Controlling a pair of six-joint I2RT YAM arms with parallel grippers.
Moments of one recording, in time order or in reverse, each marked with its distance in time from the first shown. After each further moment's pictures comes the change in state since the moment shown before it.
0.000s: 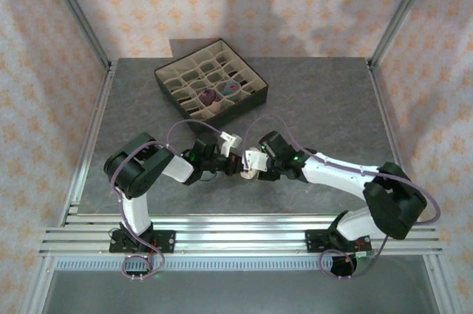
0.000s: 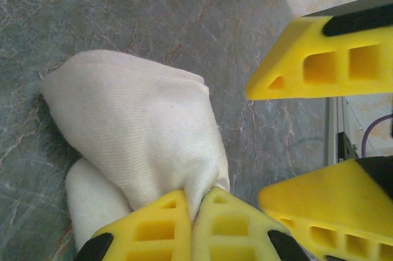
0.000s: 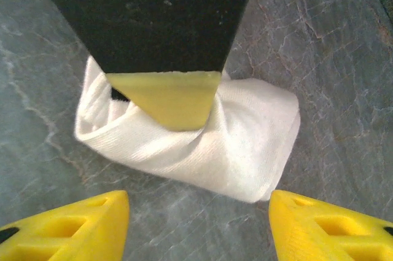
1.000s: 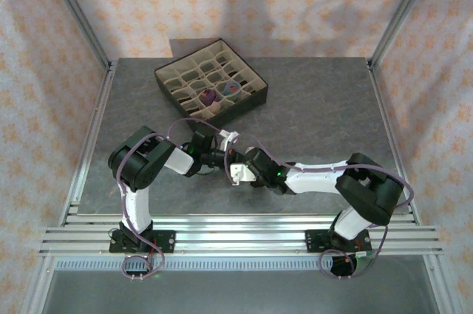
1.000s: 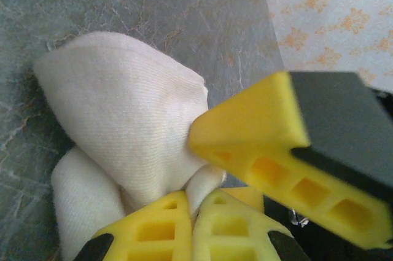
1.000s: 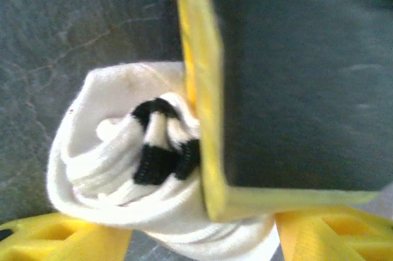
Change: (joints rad) left arm 0.076 0.069 0.079 -0.059 0.215 -0.164; right arm 0.181 0.169 -0.060 0.288 0.298 -0.131
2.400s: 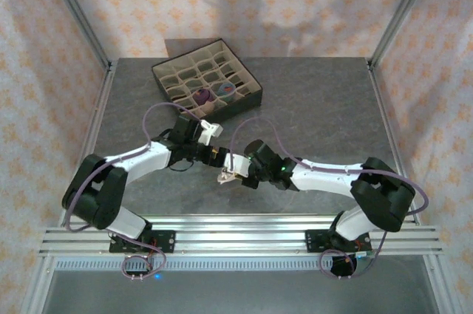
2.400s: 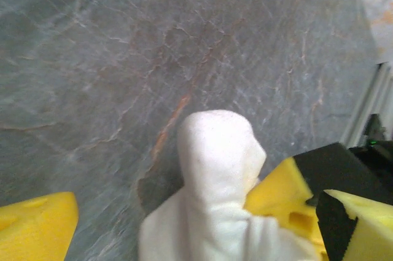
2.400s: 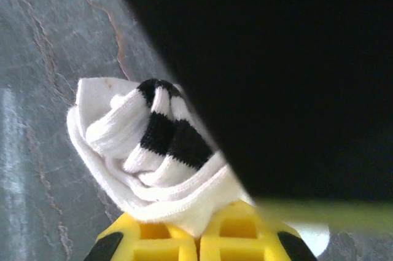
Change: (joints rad) left arm 0.105 -0.464 0.072 -0.860 -0.258 0.462; right arm -0.040 -0.105 0.049 -0.039 -0.441 0.437
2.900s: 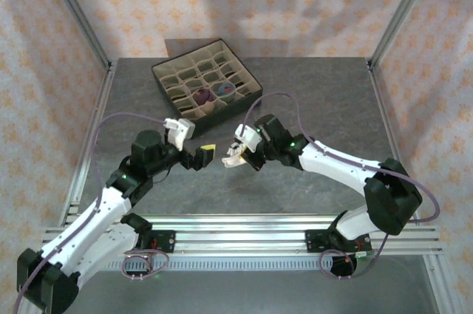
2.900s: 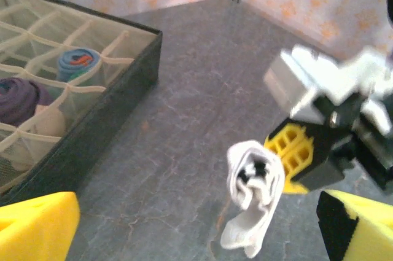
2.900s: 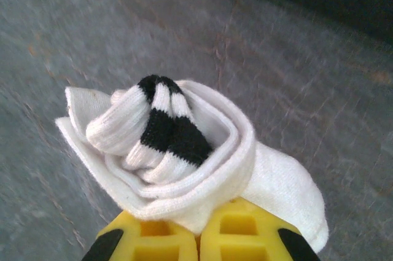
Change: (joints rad) left arm -0.018 -0.719 -0.232 0.094 -0.358 0.175; right arm -0.167 -0.034 0.238 -0.309 -0.135 0.245
